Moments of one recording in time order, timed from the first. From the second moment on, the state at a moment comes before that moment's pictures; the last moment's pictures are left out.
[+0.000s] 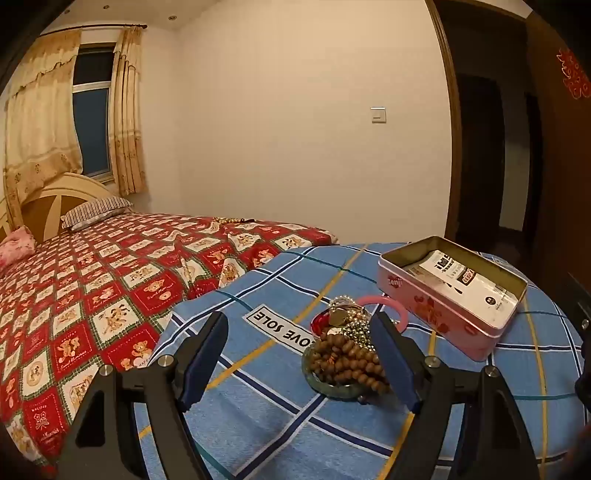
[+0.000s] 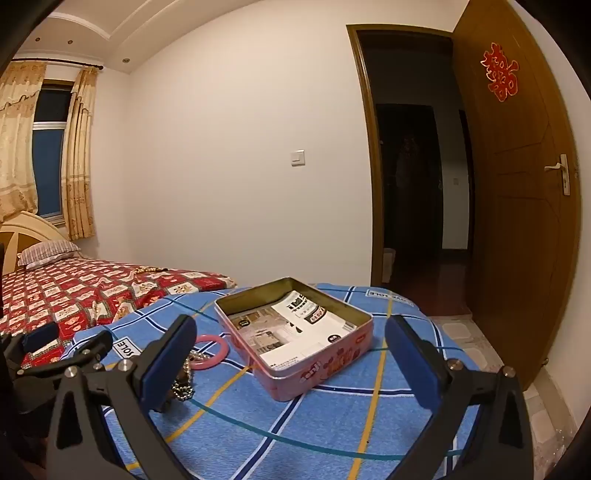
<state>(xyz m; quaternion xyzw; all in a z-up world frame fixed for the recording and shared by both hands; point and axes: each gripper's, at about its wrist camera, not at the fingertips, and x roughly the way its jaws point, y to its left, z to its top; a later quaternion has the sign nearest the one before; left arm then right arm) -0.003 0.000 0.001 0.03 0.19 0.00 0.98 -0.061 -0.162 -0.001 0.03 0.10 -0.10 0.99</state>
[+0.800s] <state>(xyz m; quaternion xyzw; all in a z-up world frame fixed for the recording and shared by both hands) -0.005 -0.001 0.002 0.02 0.19 -0.01 0.98 -0.059 -0.164 -0.005 0.03 0.10 -0.10 0.99</state>
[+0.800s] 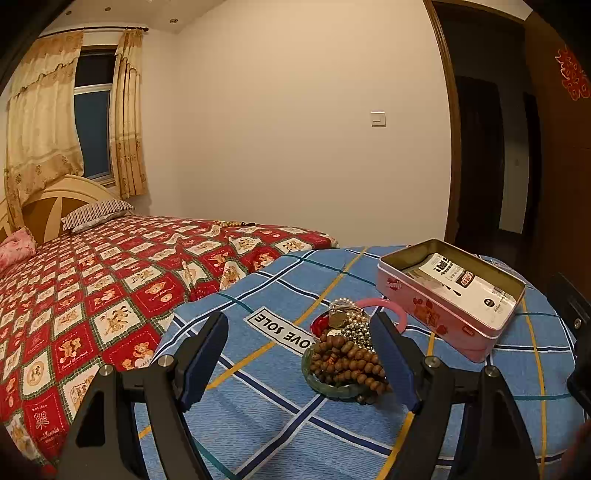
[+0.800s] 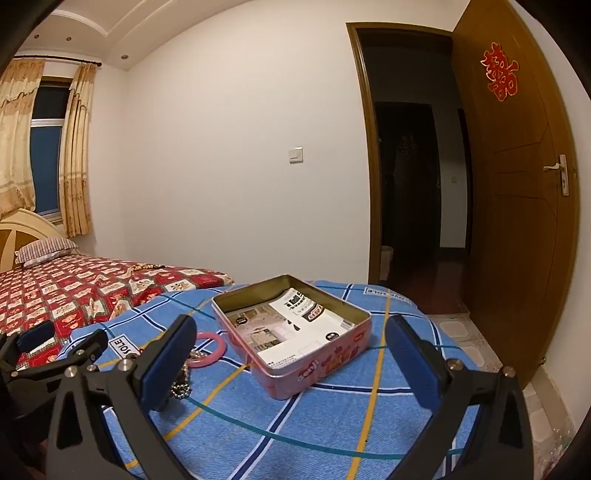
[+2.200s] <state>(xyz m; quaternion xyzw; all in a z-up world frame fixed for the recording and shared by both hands) -0.007 0.003 0.002 0.02 0.19 -0.01 0.98 -0.059 -0.164 -0.003 0.03 0.10 -0.10 0.99</state>
